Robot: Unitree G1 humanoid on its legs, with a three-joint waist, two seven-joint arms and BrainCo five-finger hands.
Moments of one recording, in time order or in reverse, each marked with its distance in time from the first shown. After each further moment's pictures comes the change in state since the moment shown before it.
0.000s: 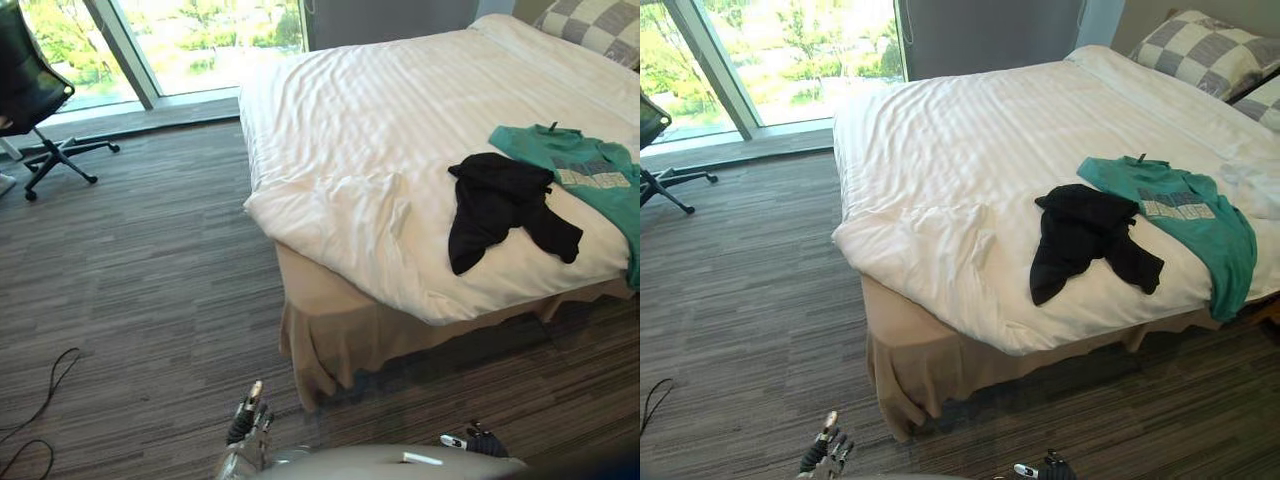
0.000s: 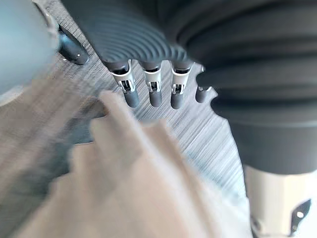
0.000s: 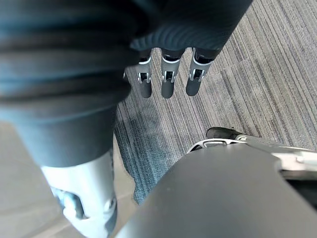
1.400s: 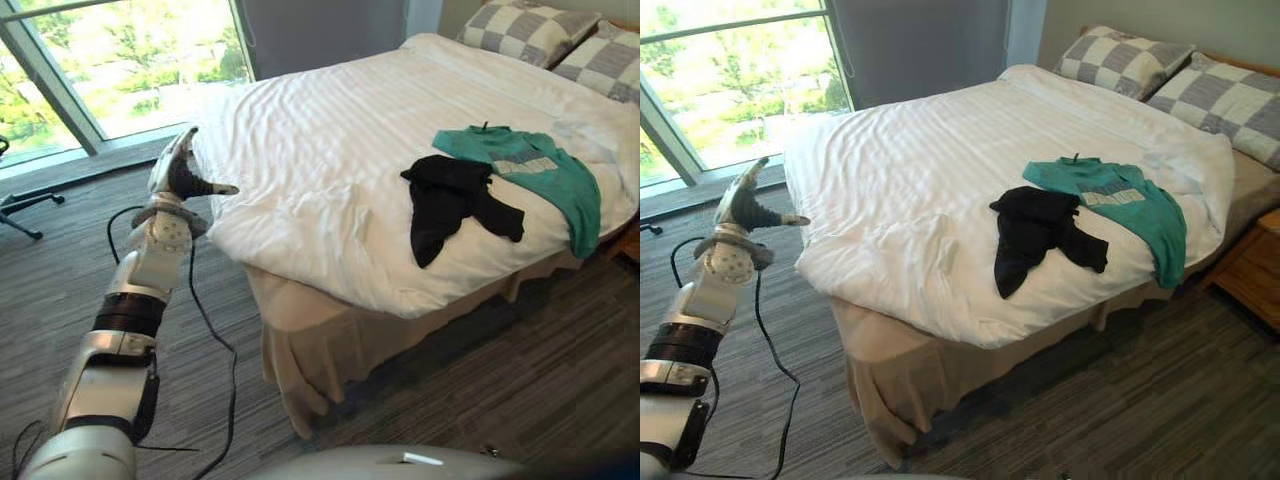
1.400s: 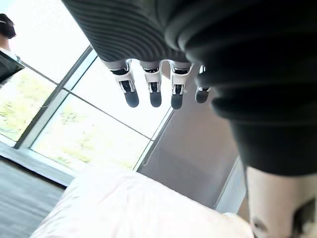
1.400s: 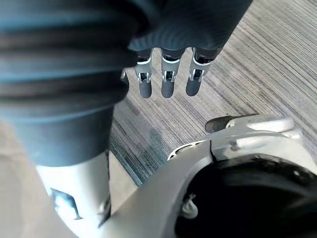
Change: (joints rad) left arm -0.664 0.600 -0.216 -0.611 1.458 0.406 0.273; right arm 0.188 0.048 -0.123 -0.187 0.109 0.010 0.068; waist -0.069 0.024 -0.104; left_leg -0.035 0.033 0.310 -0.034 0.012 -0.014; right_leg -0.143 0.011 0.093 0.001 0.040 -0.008
